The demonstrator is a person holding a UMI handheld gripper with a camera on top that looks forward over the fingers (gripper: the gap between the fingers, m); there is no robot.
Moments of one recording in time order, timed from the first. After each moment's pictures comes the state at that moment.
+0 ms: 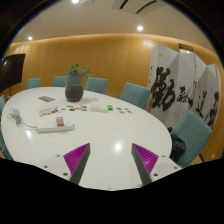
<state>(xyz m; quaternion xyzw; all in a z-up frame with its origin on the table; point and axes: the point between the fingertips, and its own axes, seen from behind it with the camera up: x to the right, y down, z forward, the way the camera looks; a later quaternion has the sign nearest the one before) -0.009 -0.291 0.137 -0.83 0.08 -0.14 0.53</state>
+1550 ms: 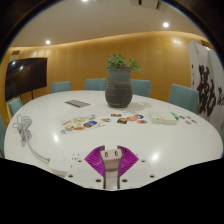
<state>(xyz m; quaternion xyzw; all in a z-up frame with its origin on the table) -0.215 0.014 0.043 -0.82 -0.03 0.02 0.57</state>
